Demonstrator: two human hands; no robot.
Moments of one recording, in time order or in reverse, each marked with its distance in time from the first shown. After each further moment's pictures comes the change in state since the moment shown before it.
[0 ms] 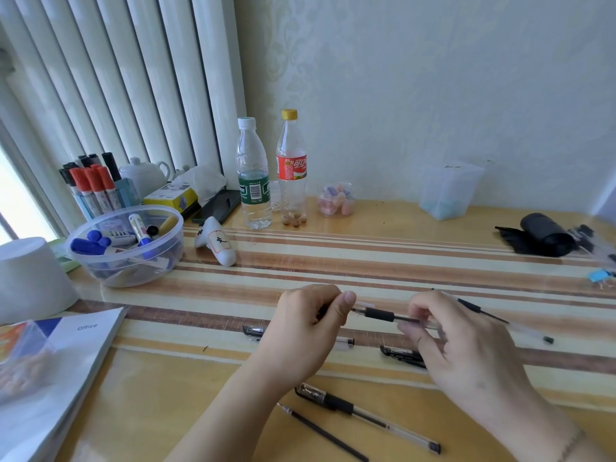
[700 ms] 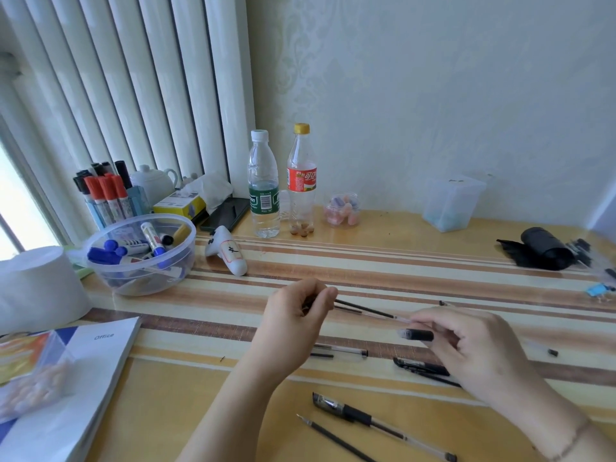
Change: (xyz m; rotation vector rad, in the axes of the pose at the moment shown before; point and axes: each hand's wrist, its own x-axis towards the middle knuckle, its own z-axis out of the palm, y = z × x) left_hand 0.006 -0.020 -0.027 -0.144 0.052 -0.178; right_hand 0.017 0.004 -0.008 0.077 -0.140 0.115
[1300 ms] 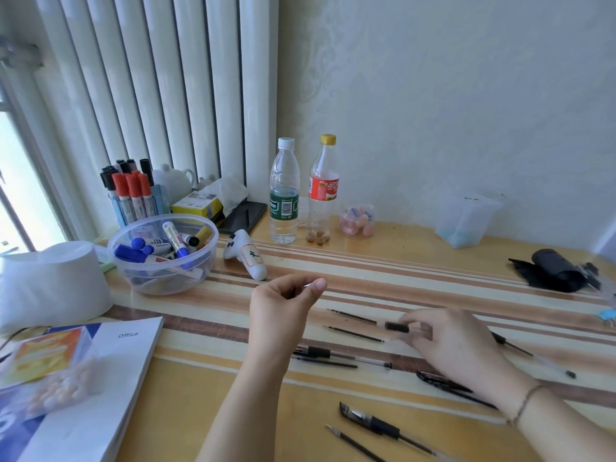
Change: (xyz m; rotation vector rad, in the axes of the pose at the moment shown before) left_hand 0.010 -0.013 -0.030 -0.423 0.360 -0.300; right_hand 0.044 -0.017 0.033 -0.197 -0.301 0.203
